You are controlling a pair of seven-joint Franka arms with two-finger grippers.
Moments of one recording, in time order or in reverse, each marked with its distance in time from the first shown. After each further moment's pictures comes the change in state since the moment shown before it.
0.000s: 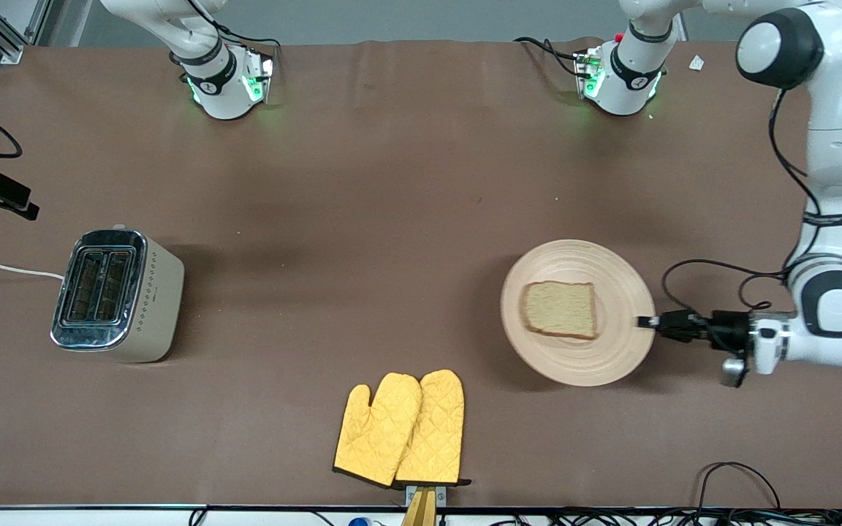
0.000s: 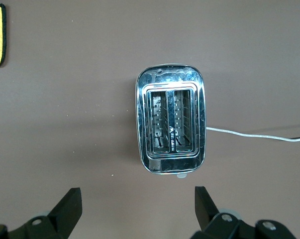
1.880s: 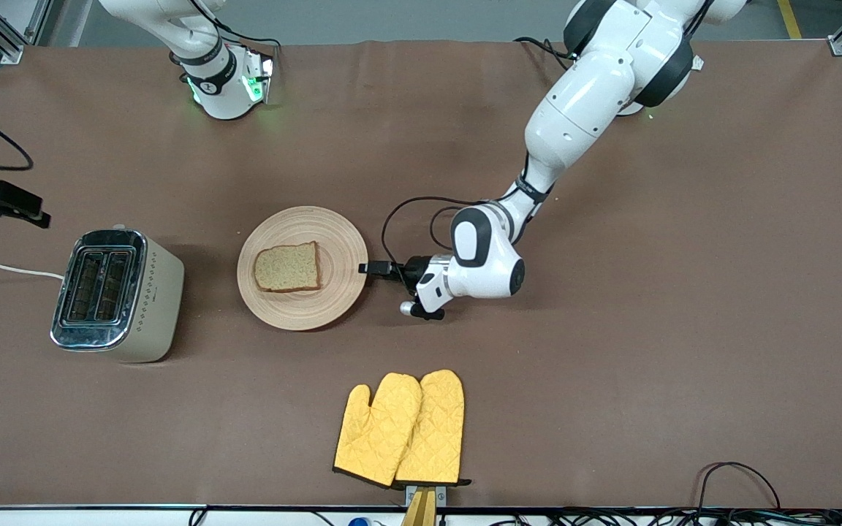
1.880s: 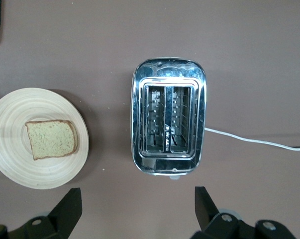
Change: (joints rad) left arm -0.964 0.112 -0.047 -0.013 -0.505 0.817 -0.435; right arm 0.050 0.001 -0.087 -0.048 0.011 0.014 -0.118
